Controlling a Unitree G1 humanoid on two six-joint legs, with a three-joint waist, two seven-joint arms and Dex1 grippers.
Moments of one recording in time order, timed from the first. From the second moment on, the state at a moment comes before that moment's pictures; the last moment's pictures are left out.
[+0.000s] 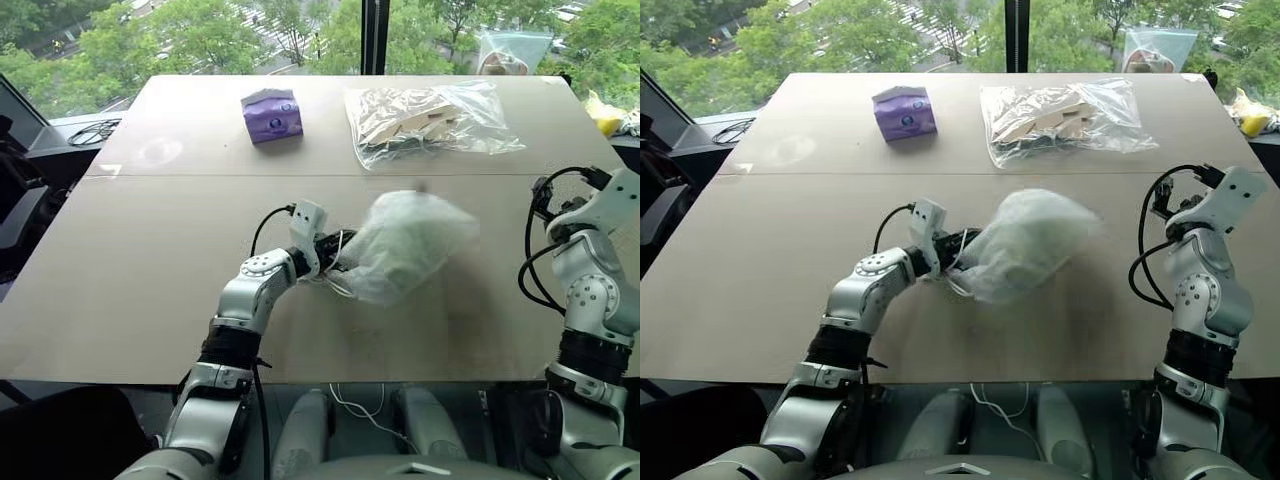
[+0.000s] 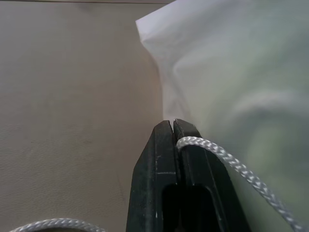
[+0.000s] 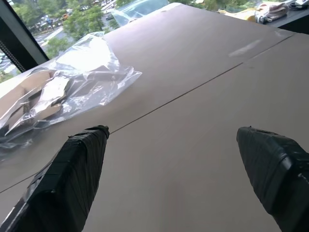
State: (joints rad) left arm -0.49 0.23 -0.05 0.19 -0.37 0.50 -0.65; right arm -0.47 -0.26 -0.48 -0.10 0.48 0.65 -0.19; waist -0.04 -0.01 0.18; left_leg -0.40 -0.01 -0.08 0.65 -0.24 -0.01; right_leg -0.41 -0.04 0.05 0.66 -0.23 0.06
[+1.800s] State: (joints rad) left arm -1.02 0.56 0.08 0.57 -0.41 0.41 -1.16; right arm -0.73 -0.09 0.16 -0.14 0.70 1.01 0.24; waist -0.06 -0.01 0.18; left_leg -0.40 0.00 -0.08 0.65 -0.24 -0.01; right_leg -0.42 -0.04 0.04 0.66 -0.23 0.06
